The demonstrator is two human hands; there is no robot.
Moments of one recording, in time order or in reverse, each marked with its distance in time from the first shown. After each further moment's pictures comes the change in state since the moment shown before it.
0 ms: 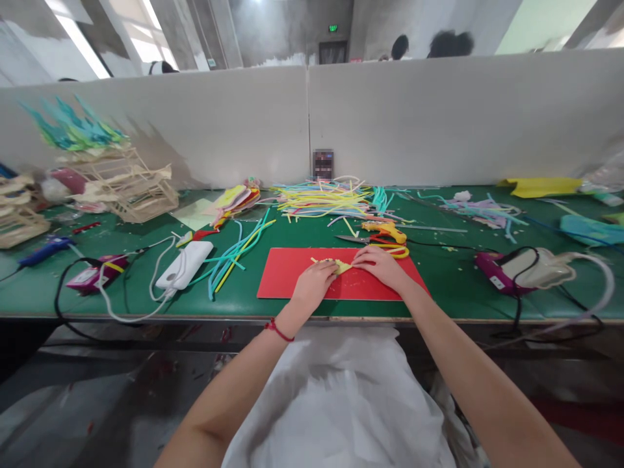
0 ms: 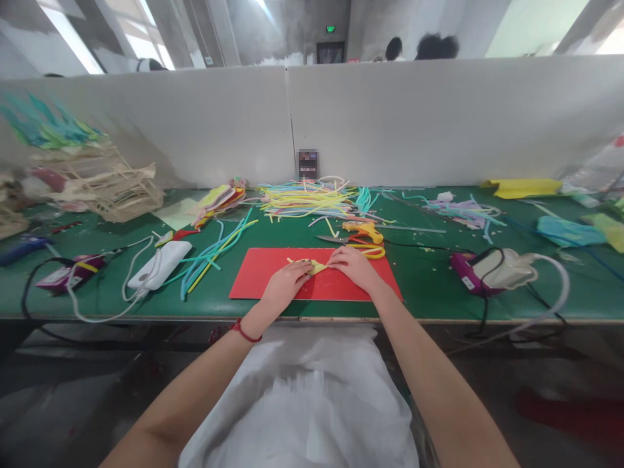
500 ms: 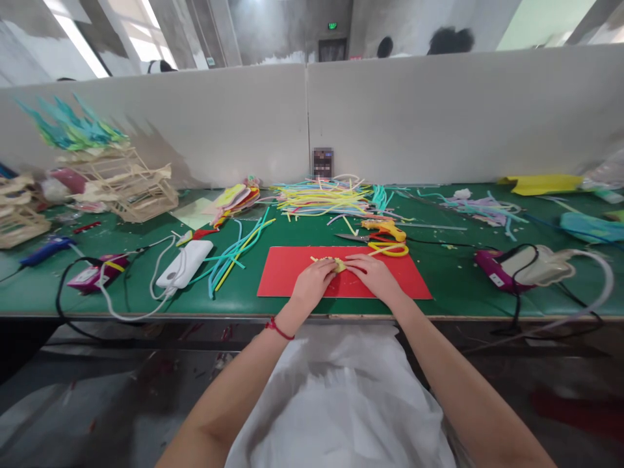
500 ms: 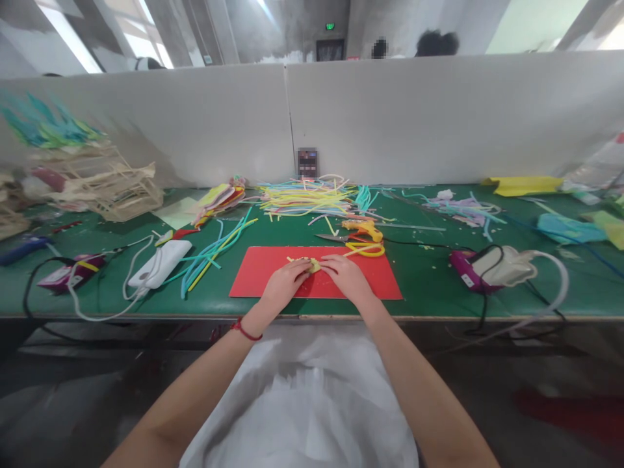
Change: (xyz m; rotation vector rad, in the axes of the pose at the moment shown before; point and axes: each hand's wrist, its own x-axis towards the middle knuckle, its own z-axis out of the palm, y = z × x) left_hand -0.003 0.001 0.000 -0.050 0.041 -0.016; right_hand -0.014 -0.031 0.027 -0.063 0.077 0.104
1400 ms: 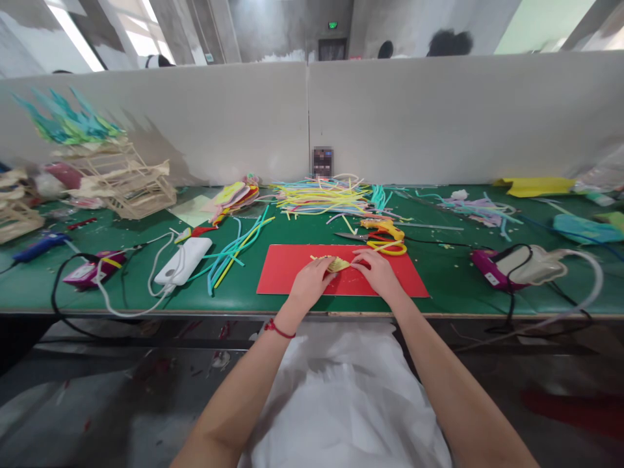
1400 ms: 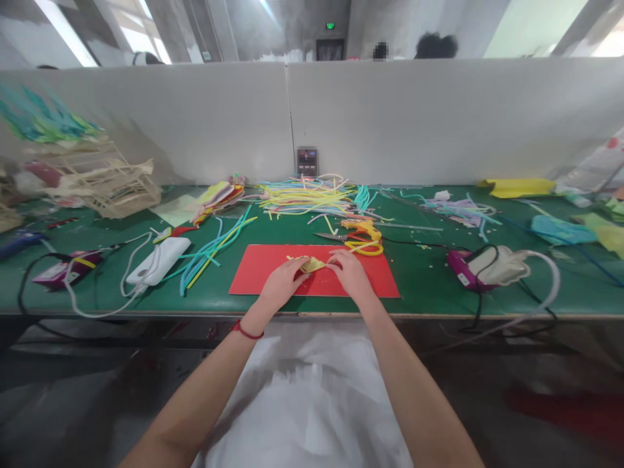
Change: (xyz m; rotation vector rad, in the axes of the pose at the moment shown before) left_hand -0.006 0.000 0.002 -0.036 0.046 -0.046; right_hand -0.001 0.019 0.004 -0.032 0.195 0.004
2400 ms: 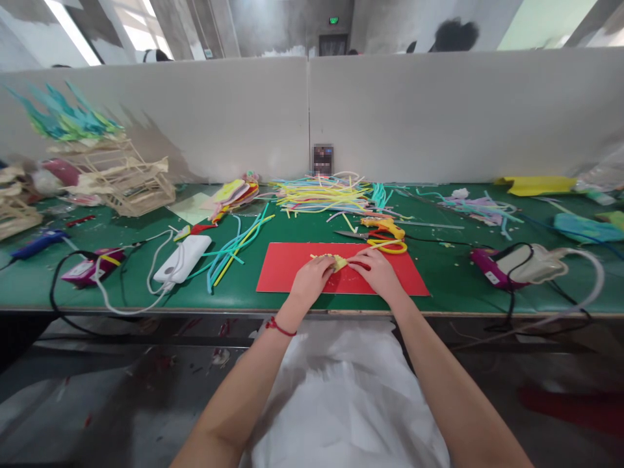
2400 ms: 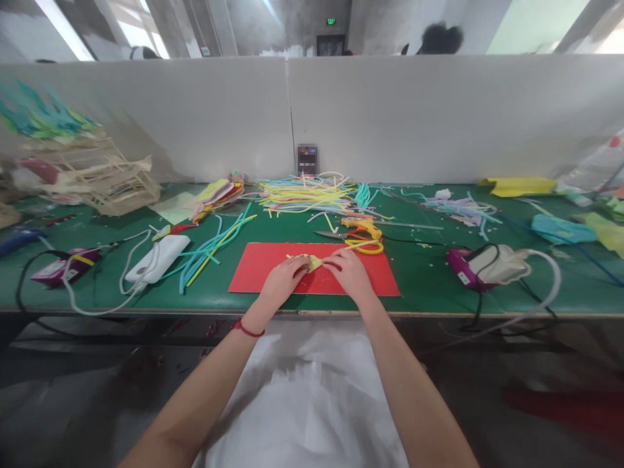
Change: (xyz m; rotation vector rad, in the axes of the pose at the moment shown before) left_hand 0.002 0.002 -0.001 0.006 -0.043 -0.014; right_hand -0.004 -0.010 -0.005 -0.097 -0.017 -0.079
